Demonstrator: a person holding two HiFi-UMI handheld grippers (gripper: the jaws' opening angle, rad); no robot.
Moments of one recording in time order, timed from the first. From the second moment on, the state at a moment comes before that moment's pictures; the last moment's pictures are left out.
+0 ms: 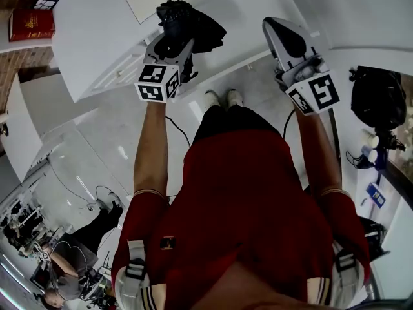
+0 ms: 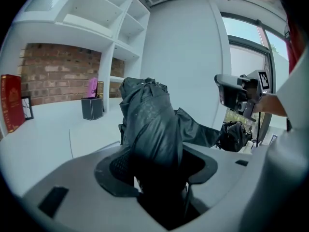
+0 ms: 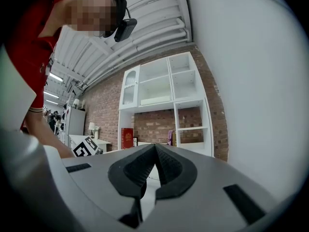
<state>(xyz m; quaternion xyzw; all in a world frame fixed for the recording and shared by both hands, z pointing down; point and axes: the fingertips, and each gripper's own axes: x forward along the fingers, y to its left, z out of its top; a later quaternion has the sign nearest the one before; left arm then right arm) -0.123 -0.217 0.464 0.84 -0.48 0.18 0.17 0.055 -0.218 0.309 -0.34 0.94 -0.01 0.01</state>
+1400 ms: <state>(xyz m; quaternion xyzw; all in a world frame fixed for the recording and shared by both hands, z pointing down) -0.094 -0.243 0.606 0.82 -0.34 0.32 0.32 0.052 -0.260 0.363 -0.38 0.92 -0.06 -0.04</state>
